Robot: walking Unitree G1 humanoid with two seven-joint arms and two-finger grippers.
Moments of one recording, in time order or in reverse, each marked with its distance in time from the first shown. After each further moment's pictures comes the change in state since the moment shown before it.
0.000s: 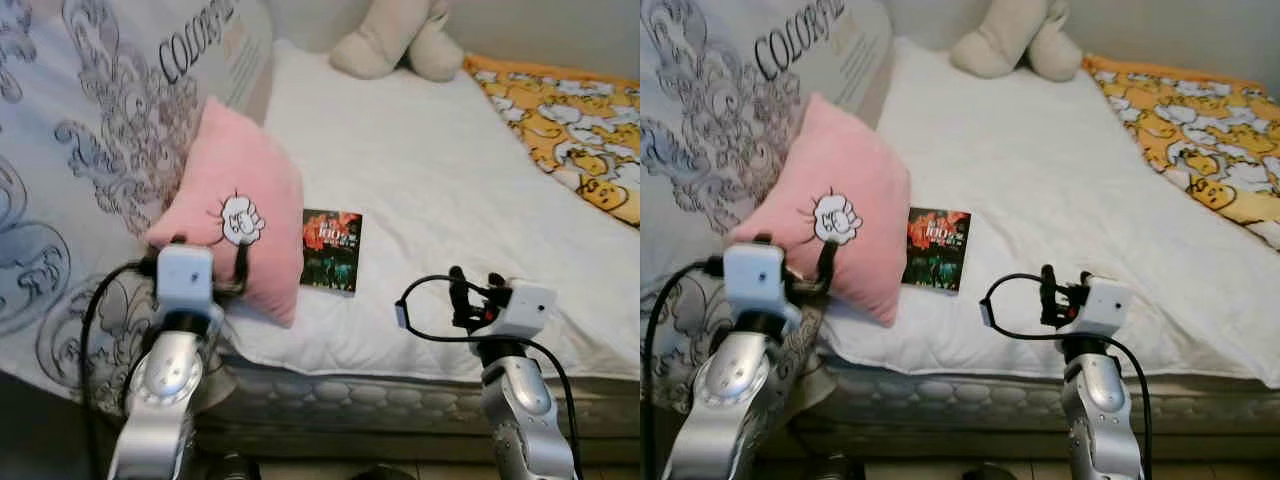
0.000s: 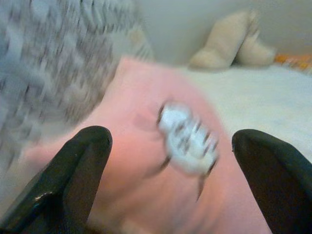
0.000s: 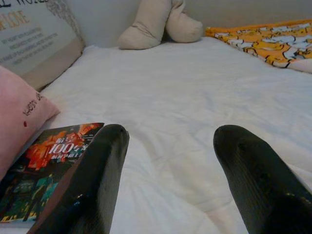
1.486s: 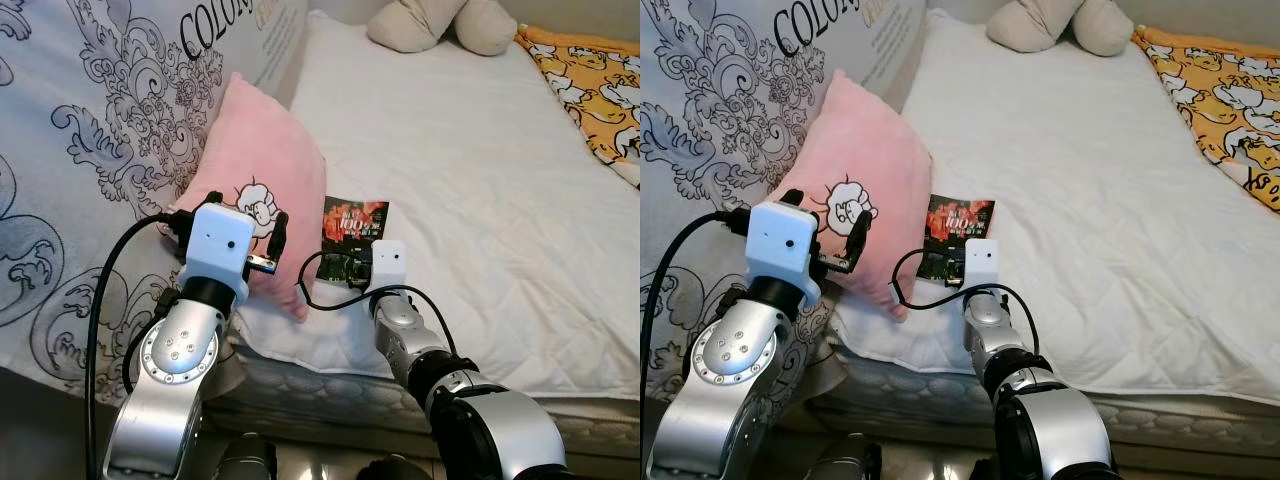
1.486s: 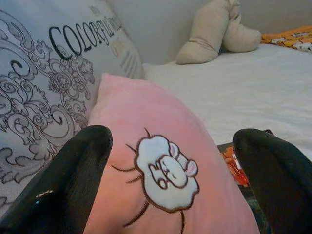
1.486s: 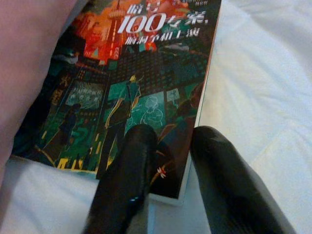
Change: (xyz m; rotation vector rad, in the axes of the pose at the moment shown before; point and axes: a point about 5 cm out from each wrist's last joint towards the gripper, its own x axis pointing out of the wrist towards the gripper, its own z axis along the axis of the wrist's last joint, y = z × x) left arm 0.004 -0.021 0.056 0.130 -0.045 -0.161; right arm 0.074 0.116 -0.048 -0.153 0.414 0.076
